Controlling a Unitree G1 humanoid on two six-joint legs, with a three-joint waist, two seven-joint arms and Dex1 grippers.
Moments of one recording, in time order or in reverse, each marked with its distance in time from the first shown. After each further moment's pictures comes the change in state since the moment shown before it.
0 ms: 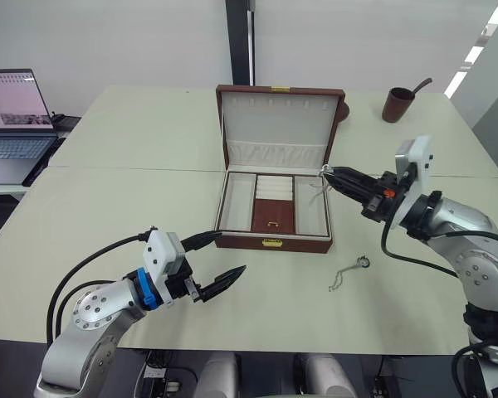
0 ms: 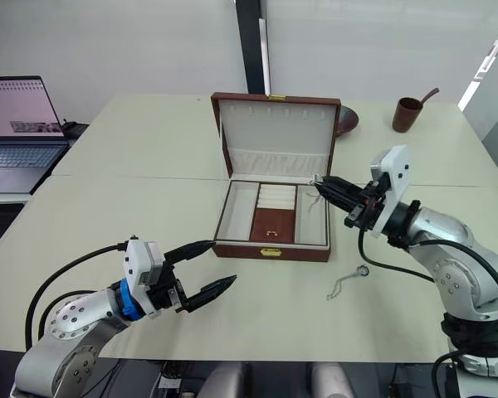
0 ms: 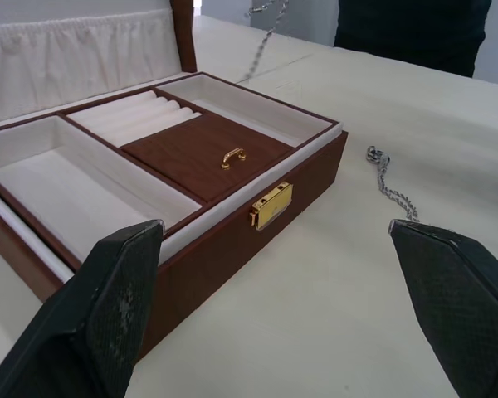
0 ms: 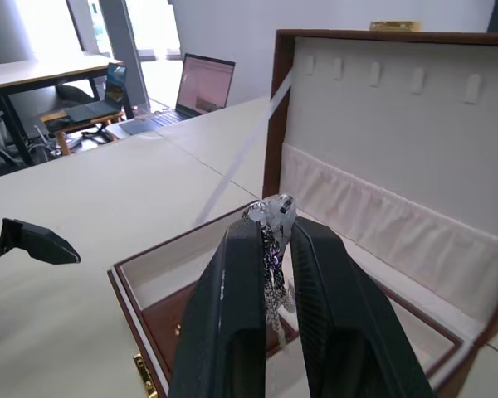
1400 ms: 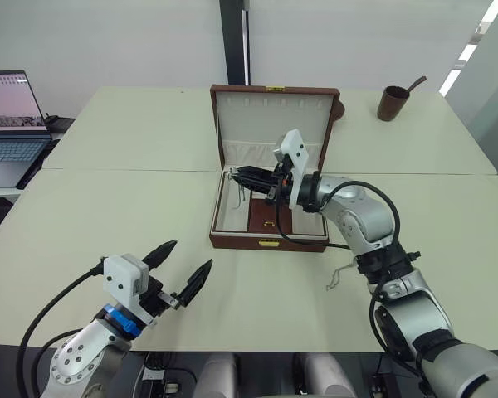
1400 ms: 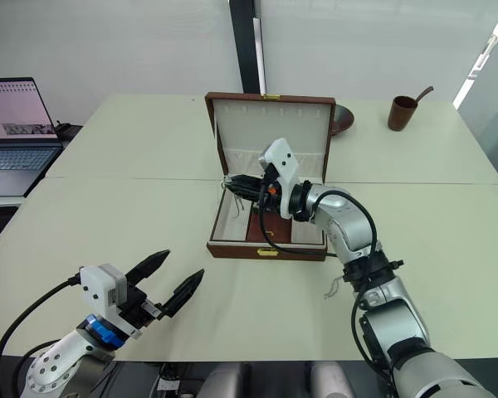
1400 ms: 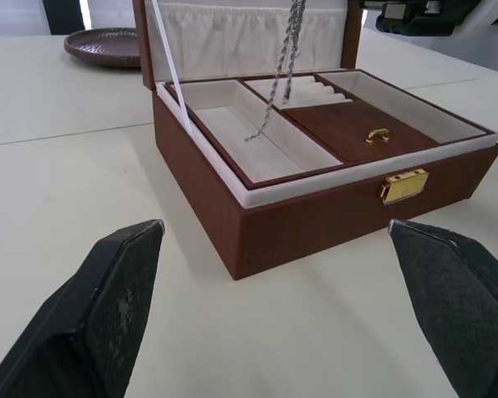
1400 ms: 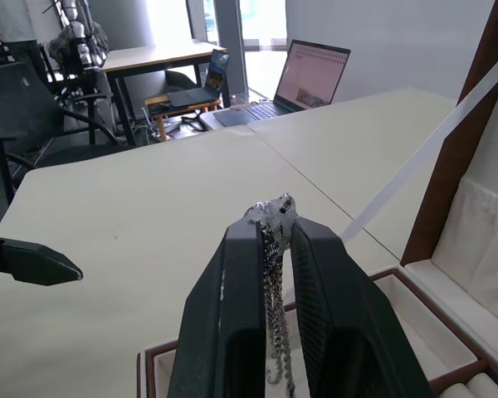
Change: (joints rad) left arm 0.242 -0.161 0.109 -0.070 0.043 -0.094 0.207; right arm -0.355 0.413 0.307 0.597 -0.375 -0.280 0.185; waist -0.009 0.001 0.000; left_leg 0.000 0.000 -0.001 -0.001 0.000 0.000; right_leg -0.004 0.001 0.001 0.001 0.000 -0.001
